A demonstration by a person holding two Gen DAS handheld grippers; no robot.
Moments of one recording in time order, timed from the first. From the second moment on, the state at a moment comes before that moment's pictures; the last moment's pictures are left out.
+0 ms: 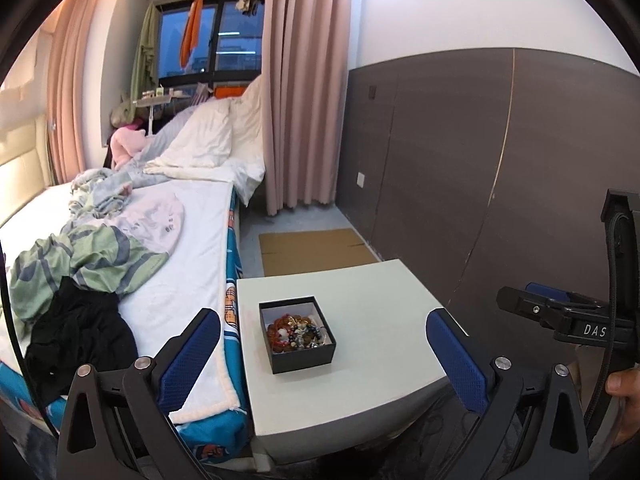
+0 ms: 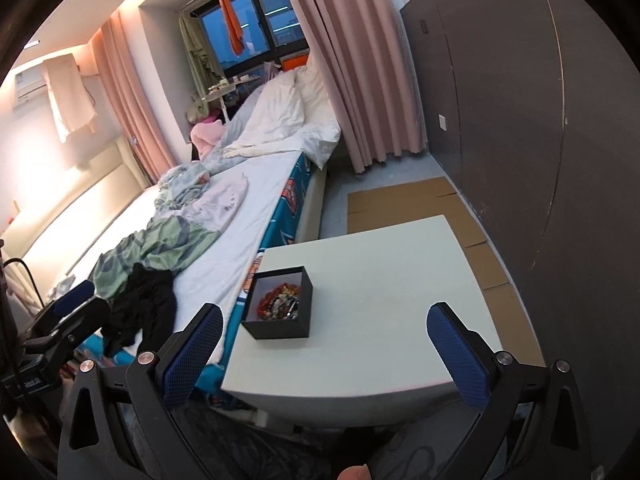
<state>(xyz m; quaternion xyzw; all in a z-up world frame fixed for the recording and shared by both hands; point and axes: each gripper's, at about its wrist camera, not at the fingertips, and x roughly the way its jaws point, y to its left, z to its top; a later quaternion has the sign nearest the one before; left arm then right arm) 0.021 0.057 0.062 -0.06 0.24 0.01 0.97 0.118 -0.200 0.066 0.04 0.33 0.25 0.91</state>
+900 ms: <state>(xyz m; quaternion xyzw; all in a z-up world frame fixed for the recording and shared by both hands) -0.058 0.043 0.052 -0.03 0.22 0.01 0.98 0.033 -0.230 0.061 0.03 0.29 0.26 0.92</state>
